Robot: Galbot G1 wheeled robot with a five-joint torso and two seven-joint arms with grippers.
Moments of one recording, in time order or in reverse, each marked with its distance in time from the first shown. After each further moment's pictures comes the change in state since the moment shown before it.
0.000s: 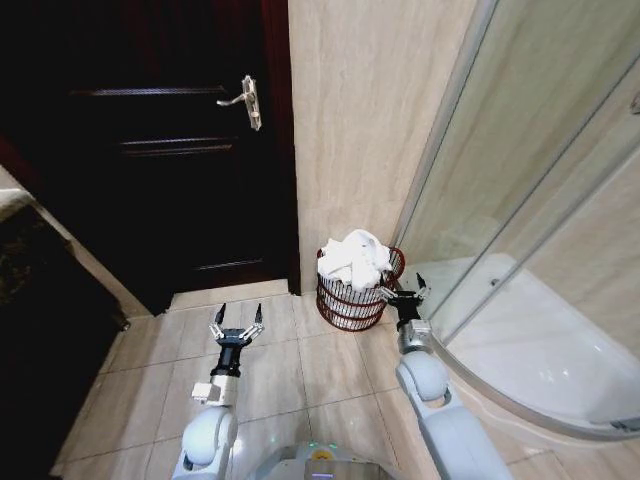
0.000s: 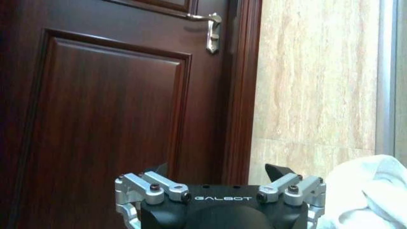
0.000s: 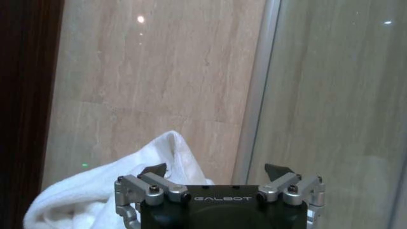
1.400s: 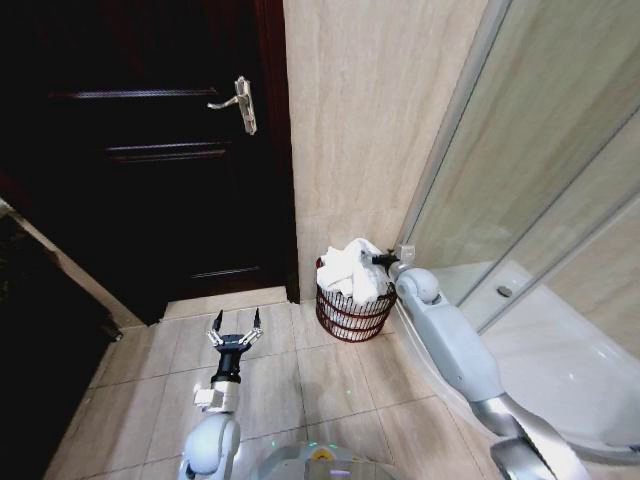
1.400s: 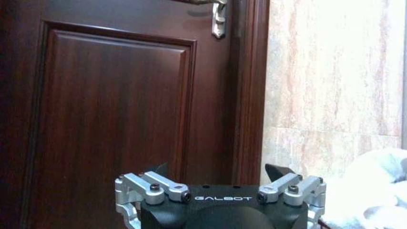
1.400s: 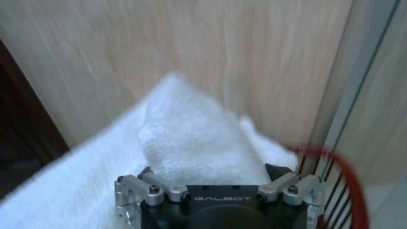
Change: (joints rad) left arm 0.025 -0.060 -0.001 -0.012 0.089 0.018 -0.040; right arm 0.624 -0.109 -0.167 -0.494 0.609 -0.565 -0.182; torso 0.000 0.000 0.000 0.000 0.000
